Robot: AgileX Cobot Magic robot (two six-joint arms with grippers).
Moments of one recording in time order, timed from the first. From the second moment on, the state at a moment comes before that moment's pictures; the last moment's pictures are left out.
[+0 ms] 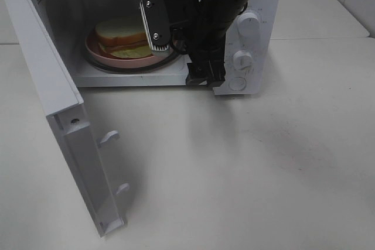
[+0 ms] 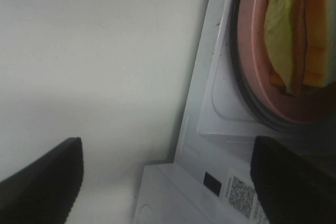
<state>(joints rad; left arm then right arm) 0.02 0.00 -0.52 -0.07 1.08 0.04 0.64 1.93 -1.52 -0.10 0.65 -1.14</state>
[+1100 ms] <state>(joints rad) 0.02 0.00 -0.52 -0.07 1.08 0.04 0.64 2.36 -2.00 -0.09 0.63 -1.13</state>
